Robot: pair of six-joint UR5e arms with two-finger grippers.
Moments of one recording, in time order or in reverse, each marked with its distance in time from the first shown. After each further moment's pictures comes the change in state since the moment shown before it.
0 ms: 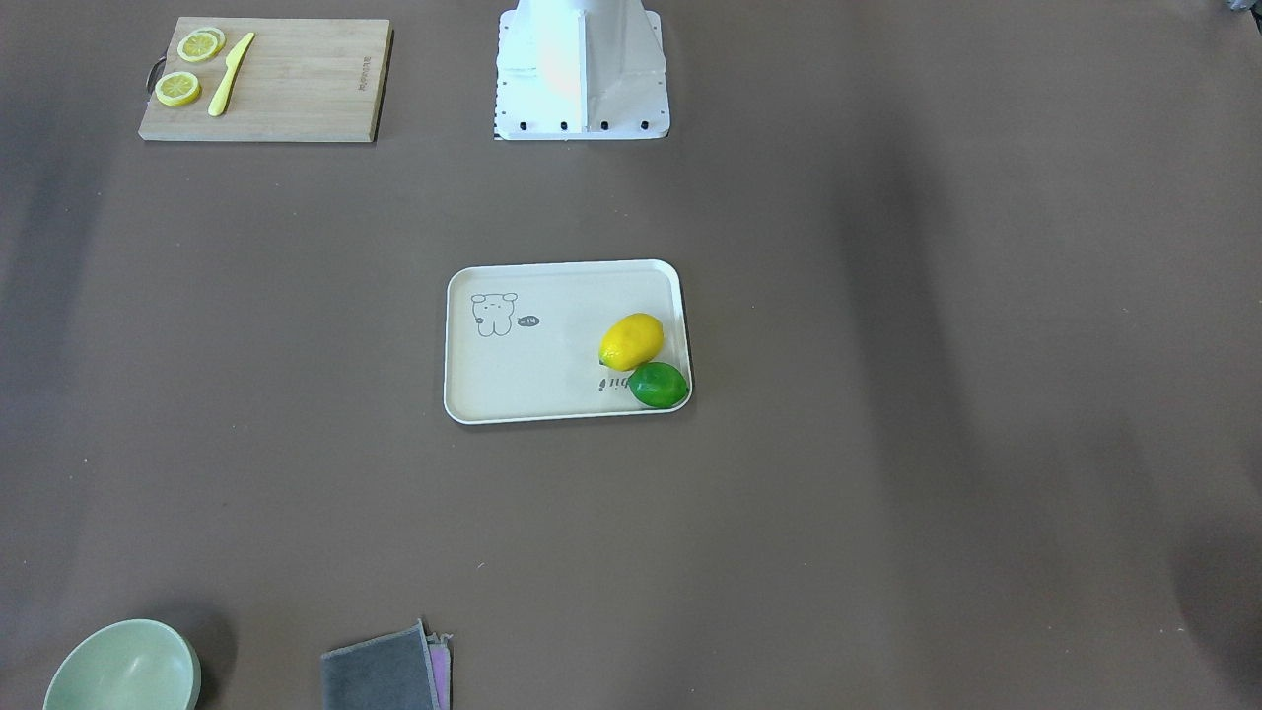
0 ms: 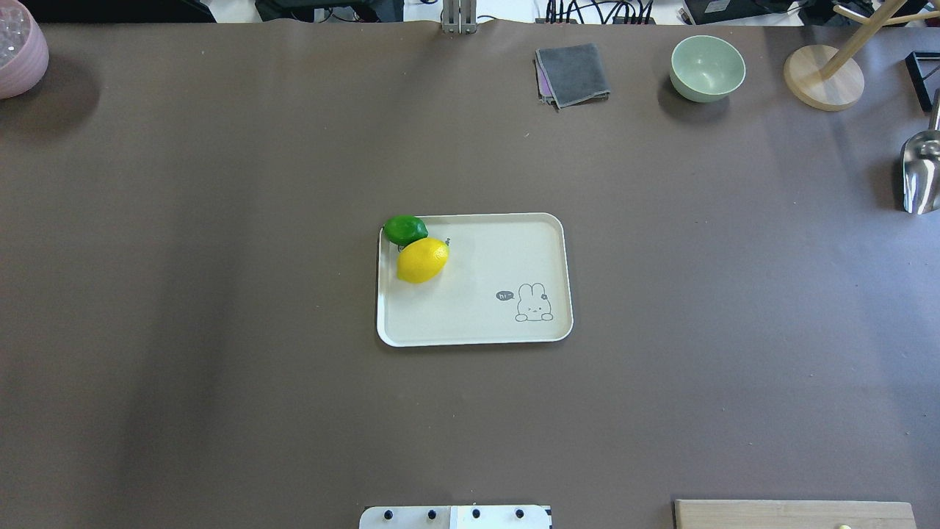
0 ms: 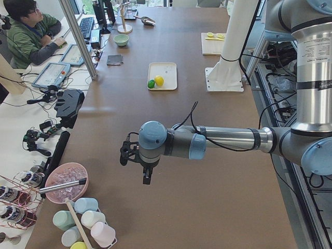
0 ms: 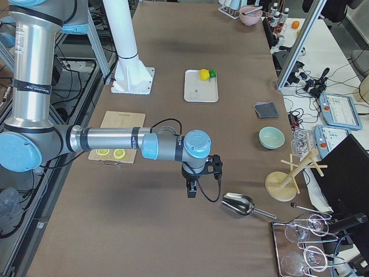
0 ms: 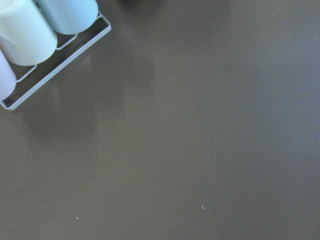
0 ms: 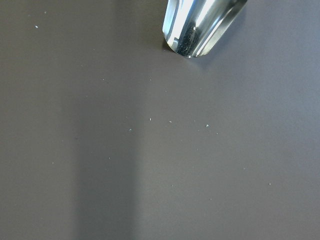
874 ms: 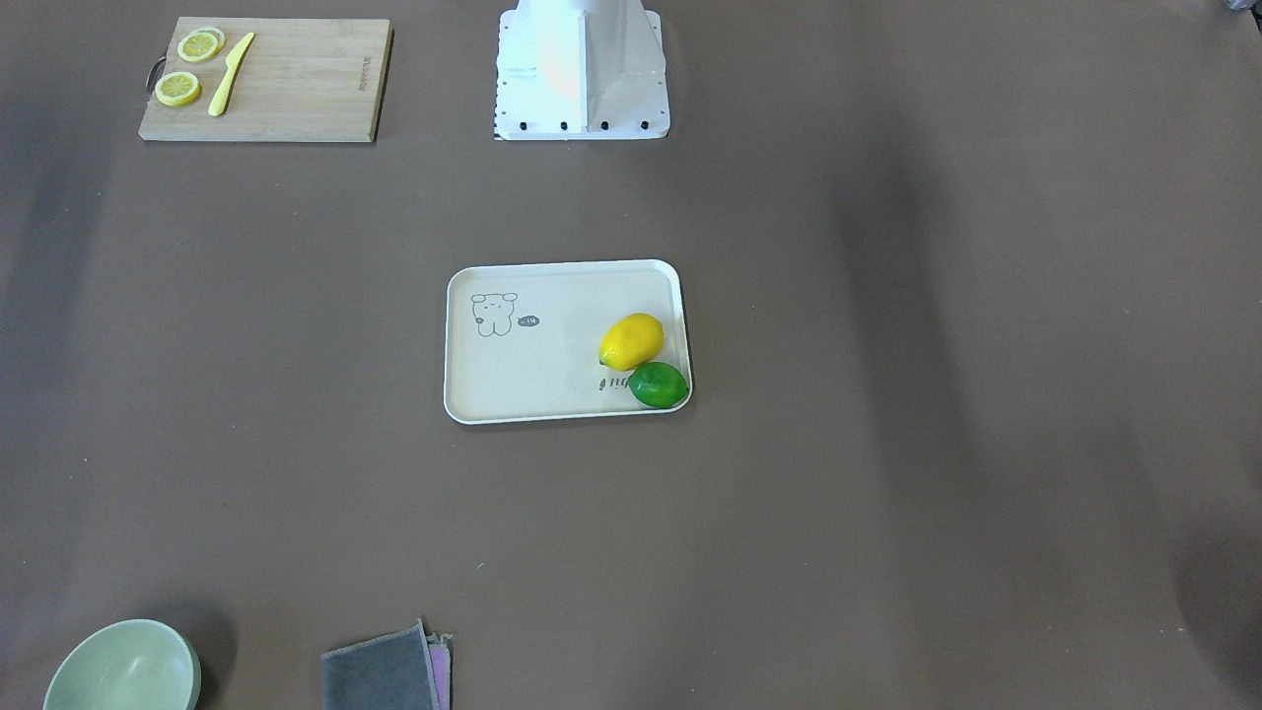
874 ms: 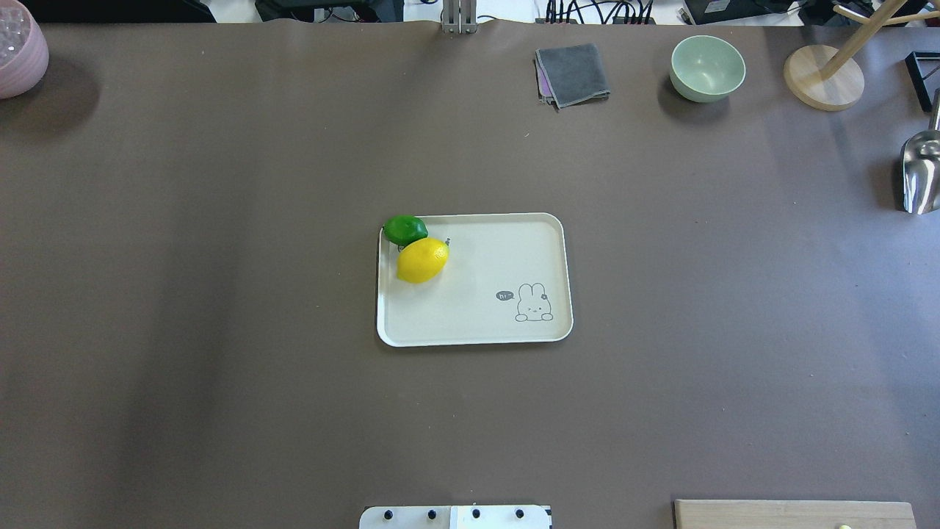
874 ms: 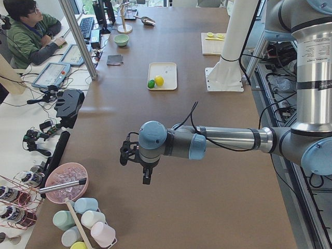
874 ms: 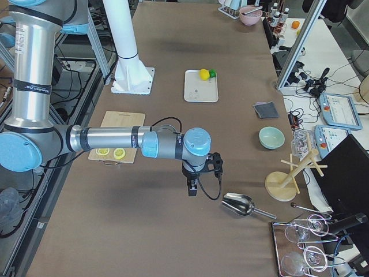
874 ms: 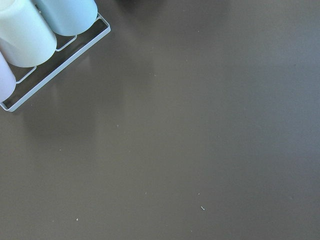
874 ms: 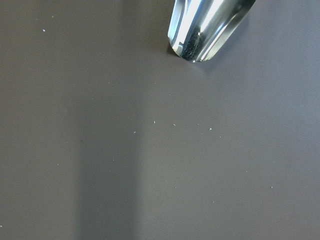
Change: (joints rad) left arm 0.000 0.000 0.002 -0.004 0.000 0.000; right arm 0.000 0.000 0.013 0.000 0.000 0.000
